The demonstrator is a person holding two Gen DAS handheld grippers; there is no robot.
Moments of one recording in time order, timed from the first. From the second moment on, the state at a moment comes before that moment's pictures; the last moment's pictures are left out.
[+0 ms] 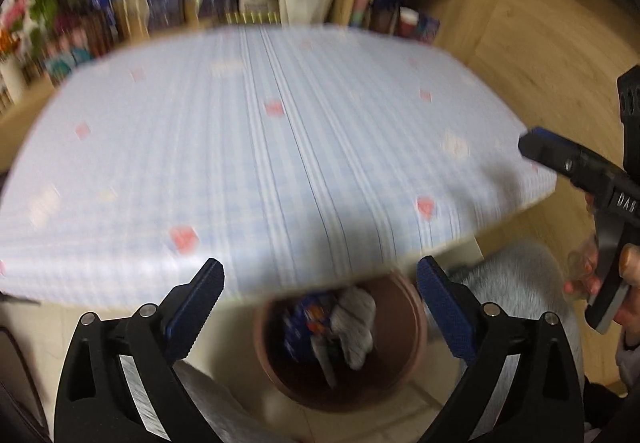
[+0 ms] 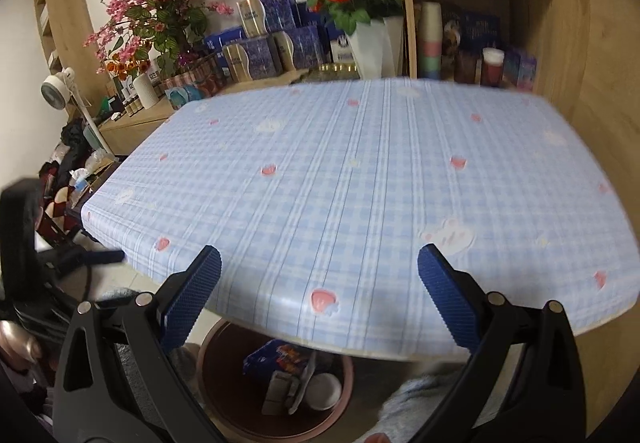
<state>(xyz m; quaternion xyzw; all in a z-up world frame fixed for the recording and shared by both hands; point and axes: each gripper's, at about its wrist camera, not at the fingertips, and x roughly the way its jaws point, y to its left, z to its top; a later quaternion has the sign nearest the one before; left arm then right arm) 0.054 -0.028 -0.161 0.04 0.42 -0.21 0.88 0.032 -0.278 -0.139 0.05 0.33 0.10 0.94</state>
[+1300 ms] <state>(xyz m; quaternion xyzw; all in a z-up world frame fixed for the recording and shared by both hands) 0.028 0.004 -0.027 0.06 0.22 -0.10 0.97 0.018 -0.252 -0.043 0.01 0.25 0.09 0.96</state>
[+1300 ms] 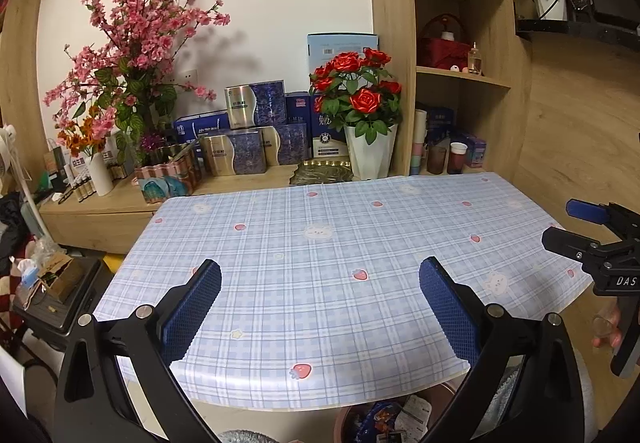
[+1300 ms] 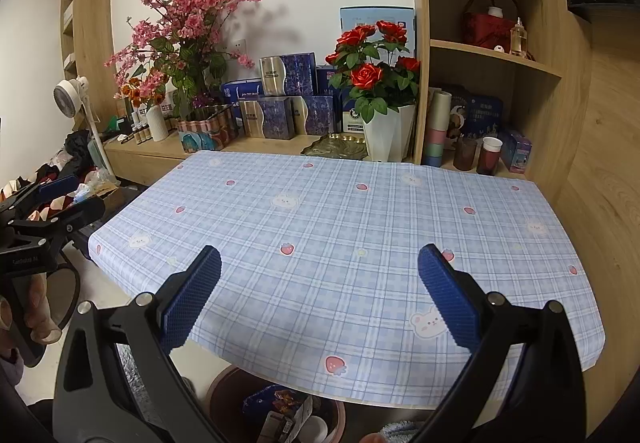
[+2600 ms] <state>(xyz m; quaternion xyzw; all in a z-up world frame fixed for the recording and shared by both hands) 0.029 0.021 -0.031 0.05 0.23 -0.07 0.97 0.020 -0.243 -0.043 -0.01 0.24 0.07 0.97</state>
